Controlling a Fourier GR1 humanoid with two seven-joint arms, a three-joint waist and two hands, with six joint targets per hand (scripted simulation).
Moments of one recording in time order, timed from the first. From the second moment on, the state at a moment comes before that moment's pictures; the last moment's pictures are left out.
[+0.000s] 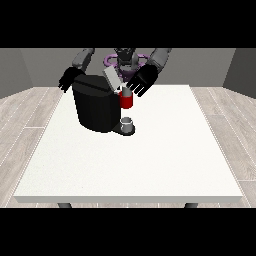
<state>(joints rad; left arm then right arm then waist) -1.17 0.44 0.11 -0.62 -0.64 -0.13 -0.14 -0.31 -0.03 -0.04 -1.39 -0.03 -0.16 -0.07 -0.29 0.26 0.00</state>
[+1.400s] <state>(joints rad) -1.17 0.44 0.11 -0.61 -0.69 -0.14 -0.14 -0.32 -0.04 -0.06 -1.37 -0.03 -0.16 -0.09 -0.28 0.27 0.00</state>
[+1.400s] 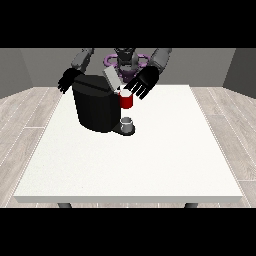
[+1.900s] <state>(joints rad) -1.16 0.46 0.07 -0.60 -0.73 -0.18 -0.18 -0.32 -0.03 -0.05 -1.38 -0.02 -0.19 -0.06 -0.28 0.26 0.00</state>
